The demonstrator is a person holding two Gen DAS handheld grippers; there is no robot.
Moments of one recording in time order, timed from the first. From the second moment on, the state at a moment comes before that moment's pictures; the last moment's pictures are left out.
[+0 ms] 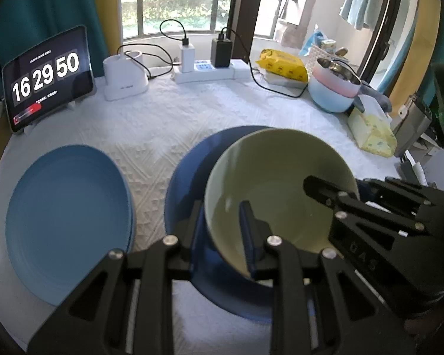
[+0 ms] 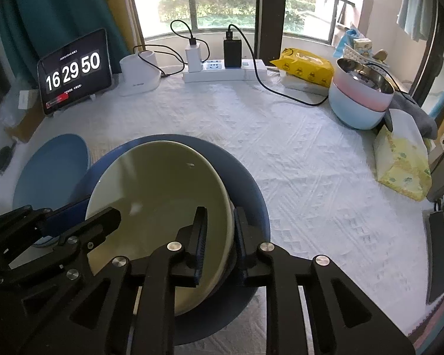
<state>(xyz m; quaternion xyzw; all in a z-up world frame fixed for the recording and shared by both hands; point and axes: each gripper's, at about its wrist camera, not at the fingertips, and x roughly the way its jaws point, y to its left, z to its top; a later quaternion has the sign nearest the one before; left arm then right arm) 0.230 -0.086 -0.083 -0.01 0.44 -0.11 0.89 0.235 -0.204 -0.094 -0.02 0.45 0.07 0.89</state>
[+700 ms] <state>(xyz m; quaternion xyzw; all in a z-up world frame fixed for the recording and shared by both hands) 0.225 -0.074 -0.057 0.01 0.38 -0.08 0.92 0.231 -0.221 -0.071 0.01 0.42 0.09 0.90</state>
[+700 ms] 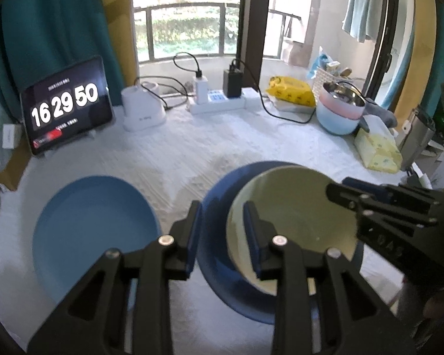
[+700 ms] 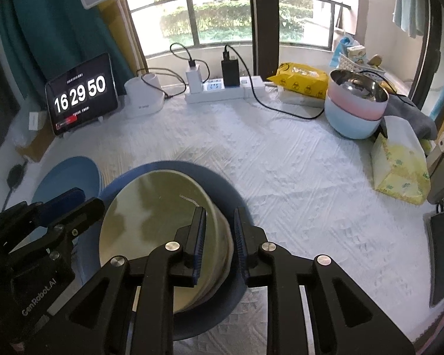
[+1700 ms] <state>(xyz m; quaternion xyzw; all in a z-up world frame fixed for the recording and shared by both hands) 0.229 -0.040 -0.080 0.00 0.40 -0.05 0.92 0.229 -0.277 -0.084 0.05 0.40 0.10 0.91</state>
